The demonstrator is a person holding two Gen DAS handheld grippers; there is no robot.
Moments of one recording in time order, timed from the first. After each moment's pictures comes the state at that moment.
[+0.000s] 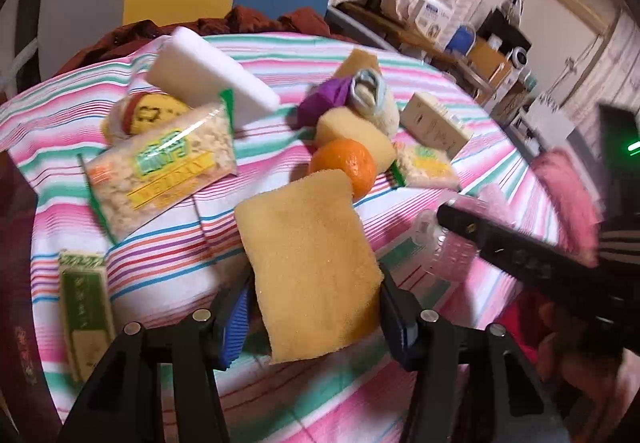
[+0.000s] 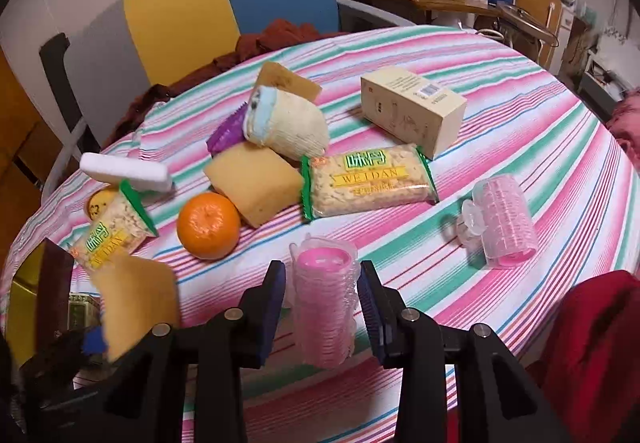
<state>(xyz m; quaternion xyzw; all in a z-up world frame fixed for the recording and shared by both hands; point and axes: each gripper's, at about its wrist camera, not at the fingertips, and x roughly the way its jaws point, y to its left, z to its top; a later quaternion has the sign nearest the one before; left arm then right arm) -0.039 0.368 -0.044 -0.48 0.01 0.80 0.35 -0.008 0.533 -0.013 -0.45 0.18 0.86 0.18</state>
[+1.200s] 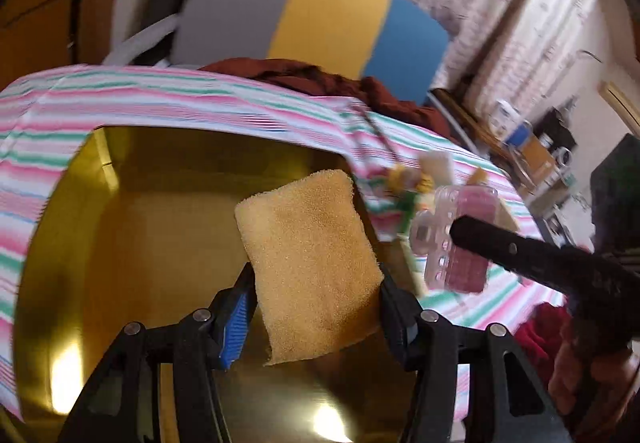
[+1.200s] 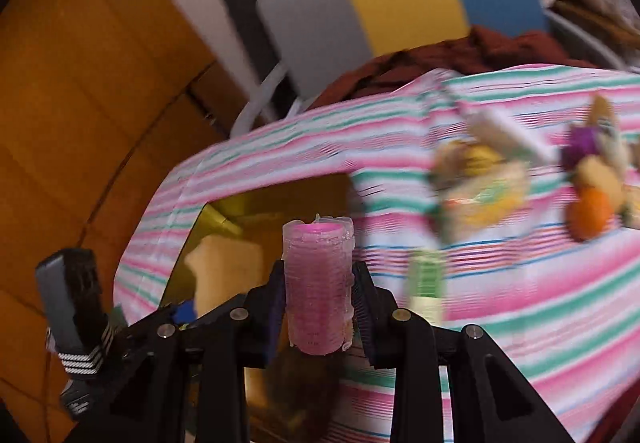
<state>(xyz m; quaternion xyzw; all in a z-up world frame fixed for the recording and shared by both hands) -0.060 0.097 -0.008 -0.45 -0.10 0.86 0.22 -0.053 0.273 0.048 -0.43 0.18 0.87 -0.14</state>
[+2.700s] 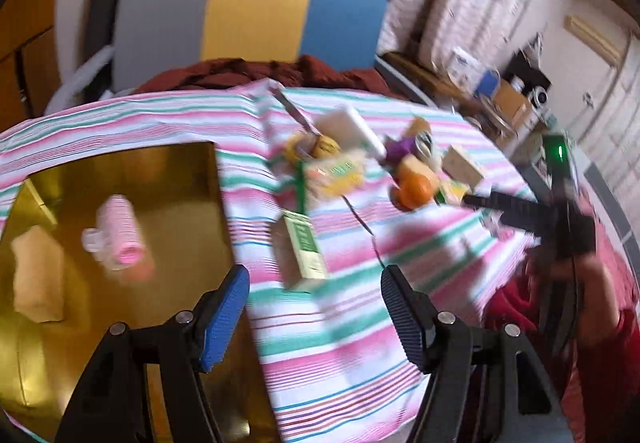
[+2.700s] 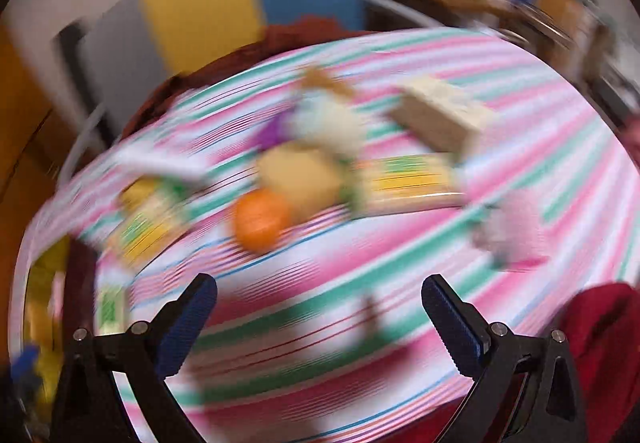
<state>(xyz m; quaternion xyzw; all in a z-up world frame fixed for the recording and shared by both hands) -0.012 0.228 0.013 -0.44 0.00 0.85 0.29 0.000 0.537 0.010 -0.46 0.18 0.85 0.18</state>
